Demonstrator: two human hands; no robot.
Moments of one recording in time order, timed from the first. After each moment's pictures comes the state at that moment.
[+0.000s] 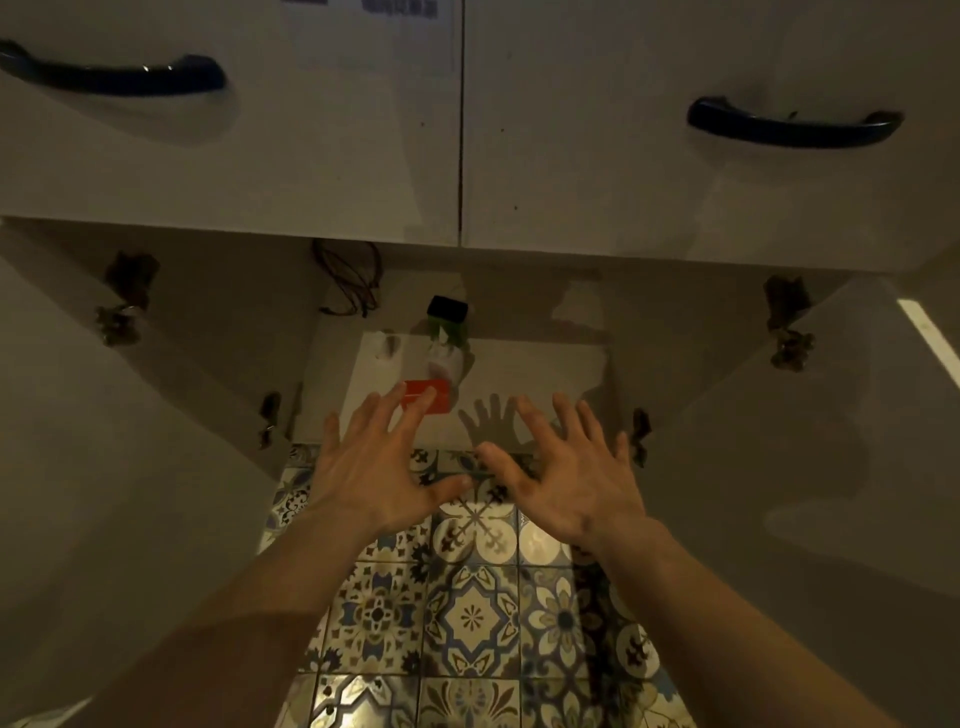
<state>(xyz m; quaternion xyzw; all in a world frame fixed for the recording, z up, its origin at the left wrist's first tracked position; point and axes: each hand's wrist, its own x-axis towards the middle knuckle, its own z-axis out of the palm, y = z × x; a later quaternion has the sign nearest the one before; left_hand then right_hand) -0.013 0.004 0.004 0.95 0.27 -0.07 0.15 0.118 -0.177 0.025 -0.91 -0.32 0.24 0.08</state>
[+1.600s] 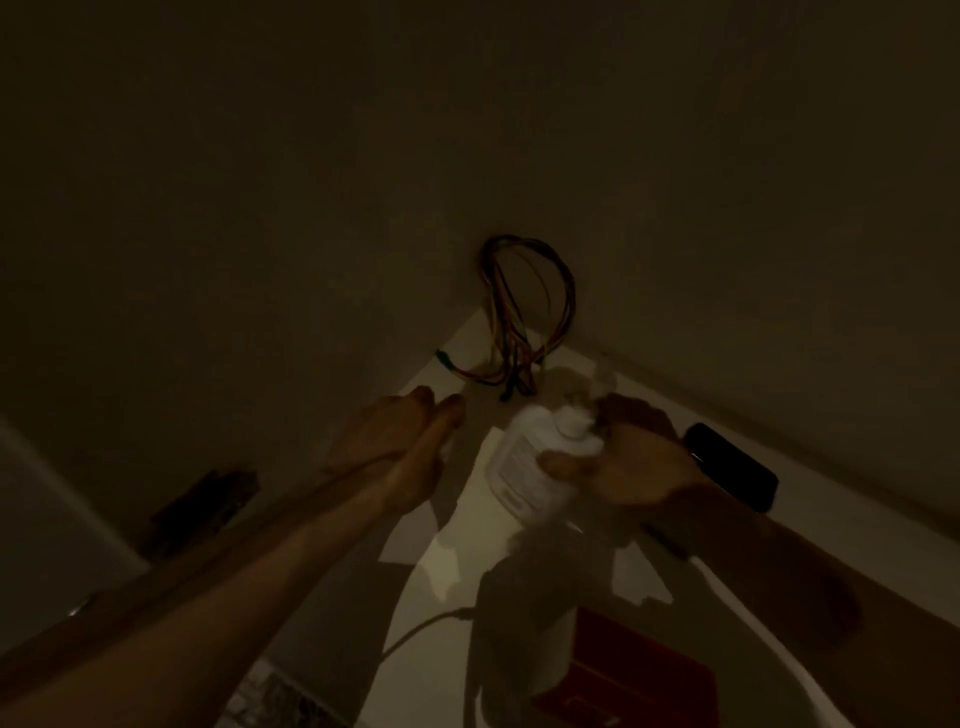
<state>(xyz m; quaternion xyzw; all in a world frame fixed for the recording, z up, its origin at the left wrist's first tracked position) 0.109 0.382 -0.419 0.92 0.37 0.07 0.13 0.303 0.260 -0.365 -0.82 -0.50 0.19 0.20</state>
